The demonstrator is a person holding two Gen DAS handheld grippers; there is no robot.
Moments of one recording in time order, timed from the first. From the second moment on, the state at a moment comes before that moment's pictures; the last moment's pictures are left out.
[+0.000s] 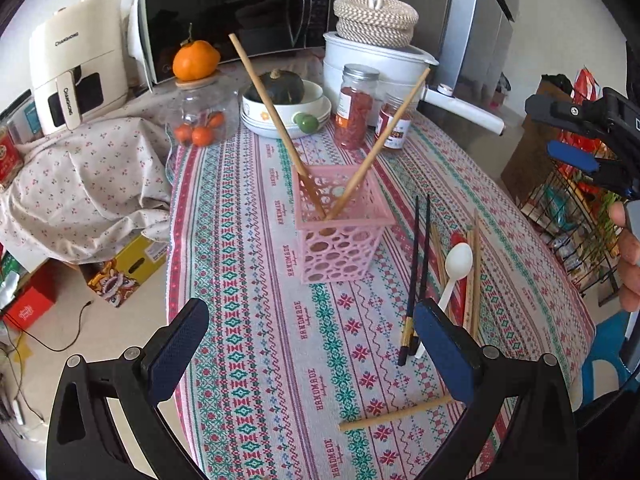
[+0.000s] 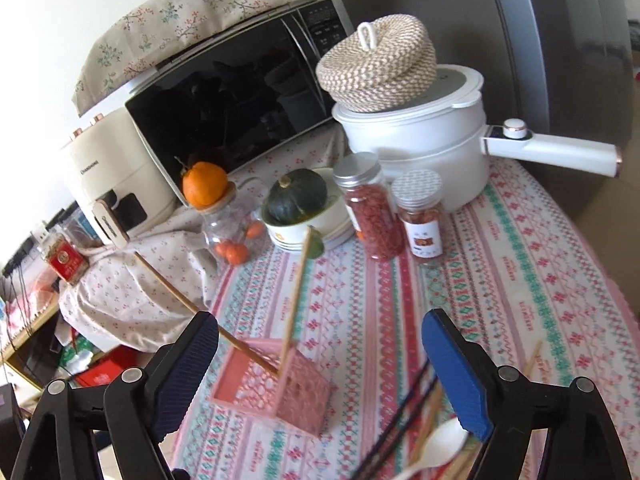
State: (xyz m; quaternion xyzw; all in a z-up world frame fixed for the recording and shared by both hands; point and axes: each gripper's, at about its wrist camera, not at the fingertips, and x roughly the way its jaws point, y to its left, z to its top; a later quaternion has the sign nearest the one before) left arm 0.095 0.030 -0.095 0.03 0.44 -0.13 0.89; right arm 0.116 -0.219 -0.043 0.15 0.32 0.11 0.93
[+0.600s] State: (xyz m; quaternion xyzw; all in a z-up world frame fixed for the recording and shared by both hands) left arm 0.103 -0.081 -0.119 0.08 0.53 -0.18 0.83; right arm 0.084 -0.328 -0.106 0.16 0.47 0.00 0.87
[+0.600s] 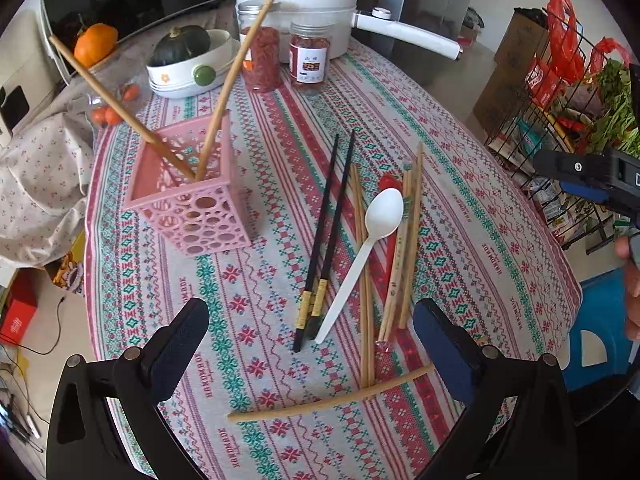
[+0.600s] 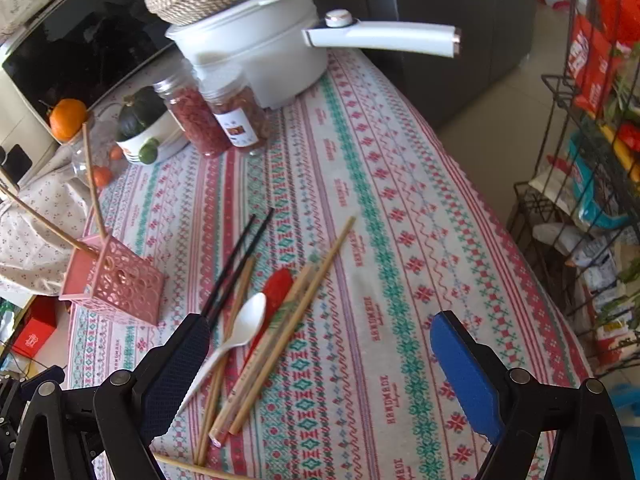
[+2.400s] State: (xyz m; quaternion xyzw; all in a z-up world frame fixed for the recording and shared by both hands) left arm 0.153 -0.133 -0.114 -0.01 0.47 -0.27 0.84; right arm 0.138 -0.365 -0.187 0.21 0.55 -0.01 0.81
